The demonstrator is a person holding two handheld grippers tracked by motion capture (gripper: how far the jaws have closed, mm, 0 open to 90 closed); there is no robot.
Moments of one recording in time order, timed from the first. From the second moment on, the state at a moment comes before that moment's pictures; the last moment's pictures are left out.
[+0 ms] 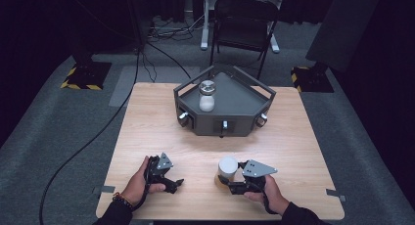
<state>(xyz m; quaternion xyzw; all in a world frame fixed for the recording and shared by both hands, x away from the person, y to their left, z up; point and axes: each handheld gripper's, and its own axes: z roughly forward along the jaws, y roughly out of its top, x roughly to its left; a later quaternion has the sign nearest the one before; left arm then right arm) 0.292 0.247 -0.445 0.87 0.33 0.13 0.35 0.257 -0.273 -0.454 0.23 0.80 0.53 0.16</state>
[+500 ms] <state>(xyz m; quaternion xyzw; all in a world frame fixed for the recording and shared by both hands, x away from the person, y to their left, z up) 0.292 0.248 -0.446 0.87 0.33 0.13 0.35 0.248 -0.280 -0.444 0.25 0.79 0.53 0.18</state>
